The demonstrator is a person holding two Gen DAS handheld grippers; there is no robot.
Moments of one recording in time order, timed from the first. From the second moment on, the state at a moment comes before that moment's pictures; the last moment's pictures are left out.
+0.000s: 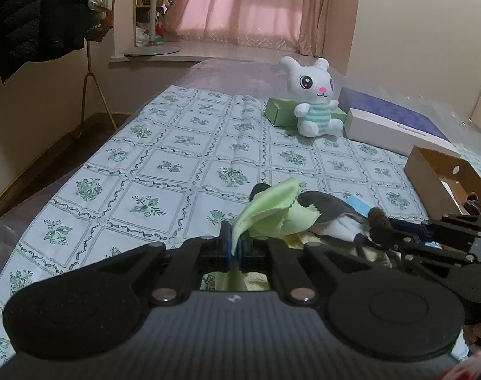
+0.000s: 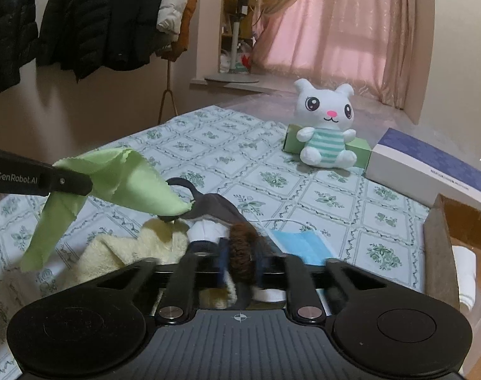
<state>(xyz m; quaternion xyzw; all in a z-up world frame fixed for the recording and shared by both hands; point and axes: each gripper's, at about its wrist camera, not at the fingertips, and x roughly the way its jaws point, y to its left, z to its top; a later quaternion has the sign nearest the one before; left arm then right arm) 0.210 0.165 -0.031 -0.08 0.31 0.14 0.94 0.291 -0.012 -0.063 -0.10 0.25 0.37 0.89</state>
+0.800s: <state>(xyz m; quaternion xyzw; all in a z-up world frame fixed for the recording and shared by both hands) 0.212 0.048 0.033 -0.03 0.27 0.03 0.96 0.272 -0.218 0.011 0.14 0.26 0.27 0.92</state>
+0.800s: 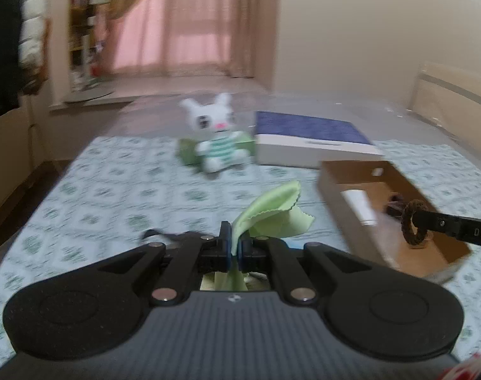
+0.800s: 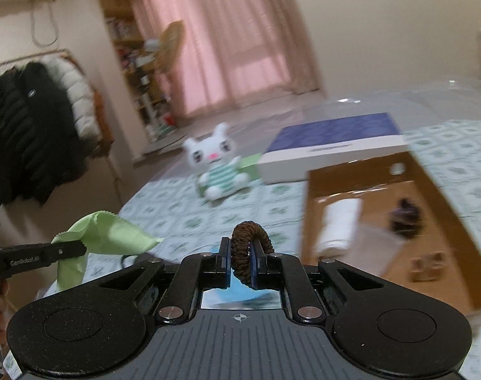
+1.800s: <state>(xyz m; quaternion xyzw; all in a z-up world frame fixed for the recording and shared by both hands) 0.343 -0.155 0.008 -0.08 0.32 -0.14 0.93 0.297 -0.358 -0.008 0.15 0.28 0.16 0.93</state>
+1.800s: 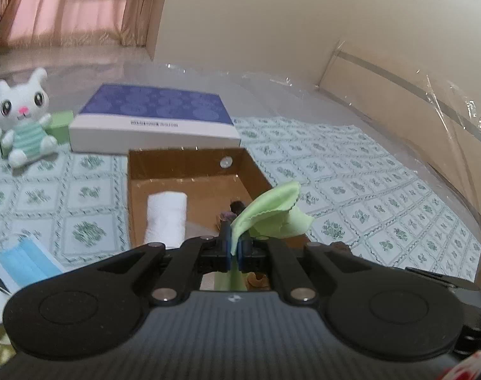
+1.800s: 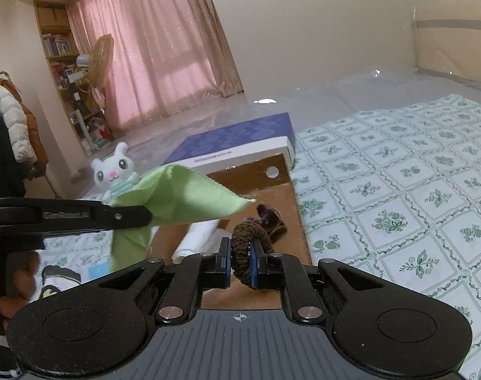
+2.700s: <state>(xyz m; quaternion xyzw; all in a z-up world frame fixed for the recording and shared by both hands) 0.343 -0.124 -0.019 -0.09 0.37 -0.12 0.92 0.311 -0.344 -0.015 0.16 0.29 0.19 0.93</state>
